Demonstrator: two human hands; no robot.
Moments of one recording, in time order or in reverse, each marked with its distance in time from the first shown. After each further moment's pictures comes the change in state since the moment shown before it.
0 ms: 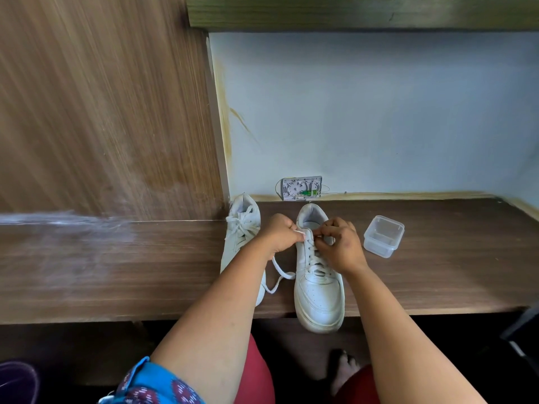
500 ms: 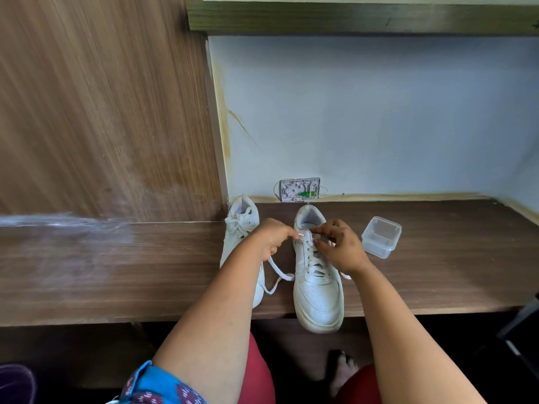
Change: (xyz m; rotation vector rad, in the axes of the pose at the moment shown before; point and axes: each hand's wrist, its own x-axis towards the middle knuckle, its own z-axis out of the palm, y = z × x) left_hand -0.005 0.005 -0.013 -0.180 -0.075 -0.204; right_hand 0.001 0.002 -0.011 0.045 -0.141 0.055
